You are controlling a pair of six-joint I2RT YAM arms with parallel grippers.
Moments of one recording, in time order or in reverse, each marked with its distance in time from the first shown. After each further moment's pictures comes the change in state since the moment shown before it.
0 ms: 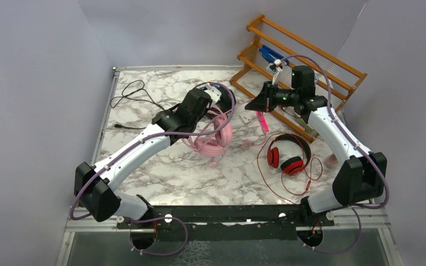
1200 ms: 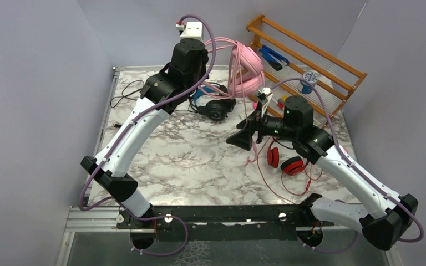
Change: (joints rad) left arm 0.051 0.218 0.678 -0.064 -0.019 -0.519; right arm 0.408 -0.407 -0.230 0.103 0.254 0.088
